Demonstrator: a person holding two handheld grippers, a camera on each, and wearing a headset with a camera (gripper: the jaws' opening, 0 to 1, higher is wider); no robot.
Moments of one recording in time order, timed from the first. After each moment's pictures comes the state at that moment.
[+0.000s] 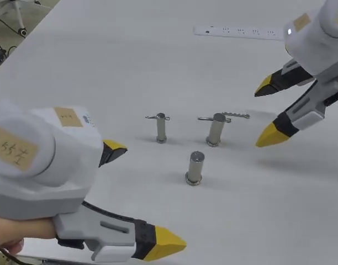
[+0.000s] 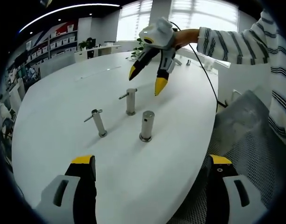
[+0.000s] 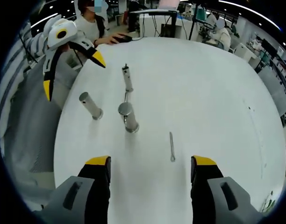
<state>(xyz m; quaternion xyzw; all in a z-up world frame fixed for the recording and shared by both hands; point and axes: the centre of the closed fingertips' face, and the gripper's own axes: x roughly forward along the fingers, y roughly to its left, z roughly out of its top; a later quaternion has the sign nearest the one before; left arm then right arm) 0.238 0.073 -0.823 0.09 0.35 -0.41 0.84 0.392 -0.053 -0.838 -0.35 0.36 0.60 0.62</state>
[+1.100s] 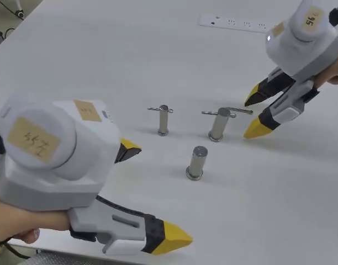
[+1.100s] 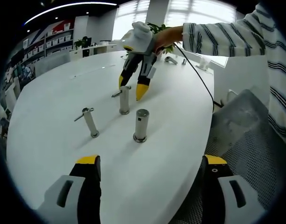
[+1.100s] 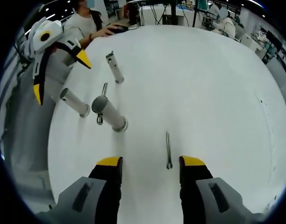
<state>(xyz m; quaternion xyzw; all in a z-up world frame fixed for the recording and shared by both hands) 0.237 0.061 -0.831 0.08 0.35 -0.43 0.83 0.403 -0.048 -0.869 -0.36 0.41 0.60 0.59</state>
